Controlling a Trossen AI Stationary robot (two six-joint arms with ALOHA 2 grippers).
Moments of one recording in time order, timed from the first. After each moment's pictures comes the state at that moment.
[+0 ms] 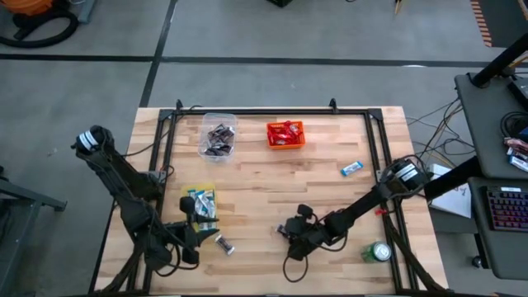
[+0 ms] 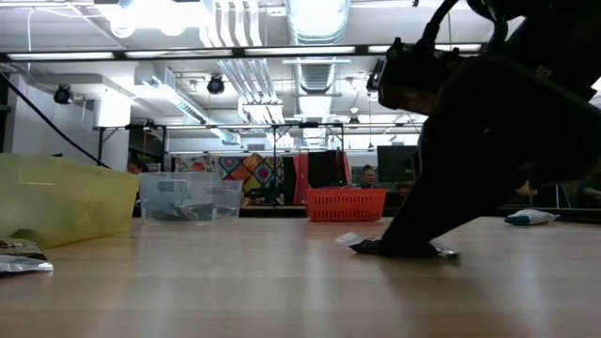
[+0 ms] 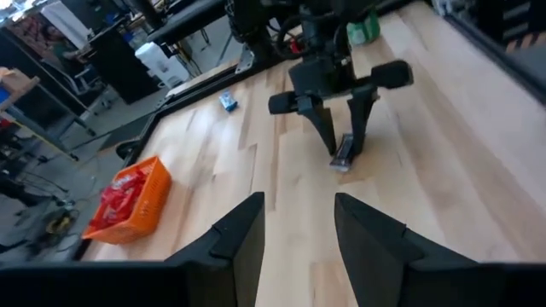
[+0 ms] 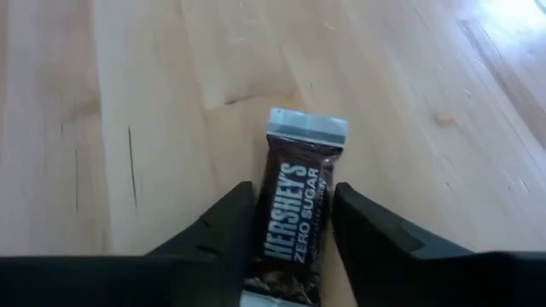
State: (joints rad) left arm -0.98 1.28 0.78 -0.28 -1.06 -0.27; right arm 0.51 1.97 1.00 -0.05 0.43 0.68
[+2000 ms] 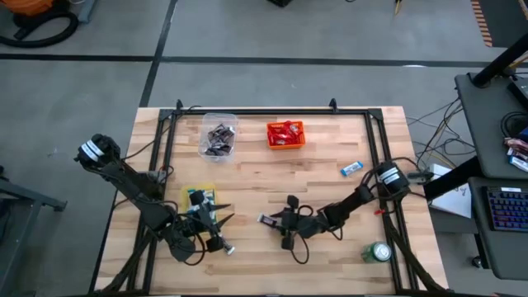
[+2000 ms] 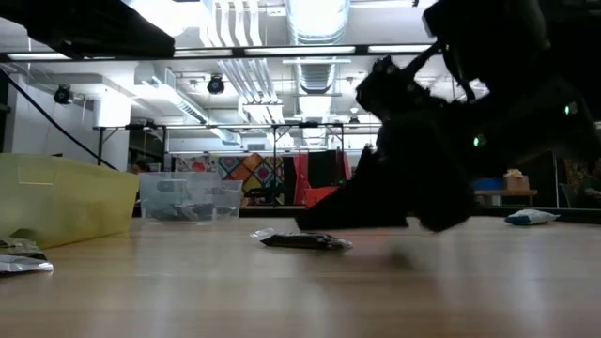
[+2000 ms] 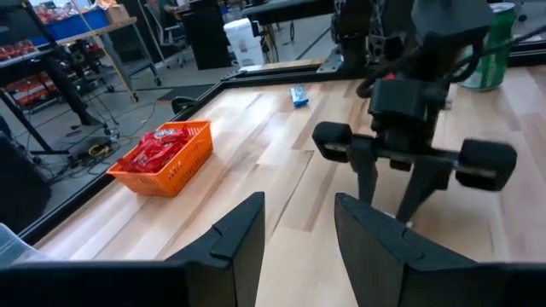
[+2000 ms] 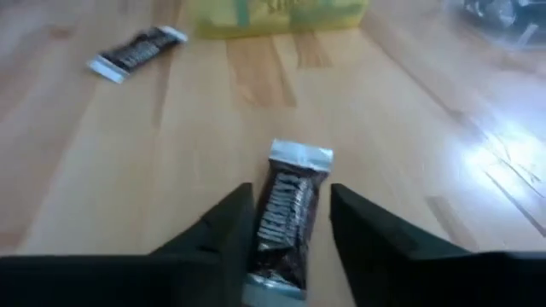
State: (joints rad) left arm -0.81 1.42 0.68 0.06 -1.19 -0.45; right arm 0.42 2.08 0.81 0.81 0.51 0.23
